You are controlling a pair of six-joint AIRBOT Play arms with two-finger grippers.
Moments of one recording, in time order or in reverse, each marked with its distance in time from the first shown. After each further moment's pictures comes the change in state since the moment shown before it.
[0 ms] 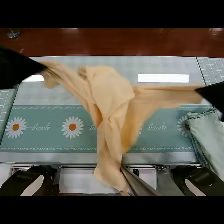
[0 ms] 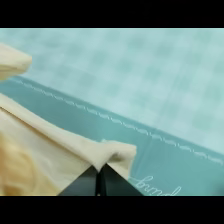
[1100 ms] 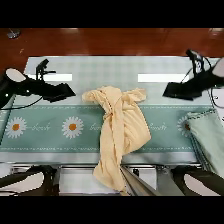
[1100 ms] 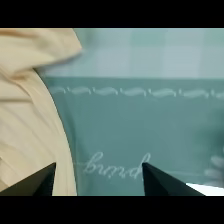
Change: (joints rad) left arm 0.188 -0.486 -0.465 -0.077 0.371 0.039; right arm -0.355 -0.443 -0.333 0.094 -0.177 -0.058
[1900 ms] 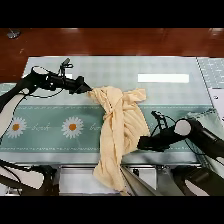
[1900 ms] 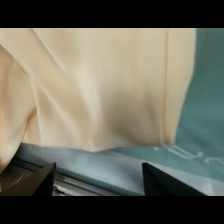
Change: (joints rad) left arm -0.092 -0.354 0.232 -0.393 -0.034 0.206; right arm 0.404 0.169 -0.623 0.296 -0.213 0.174
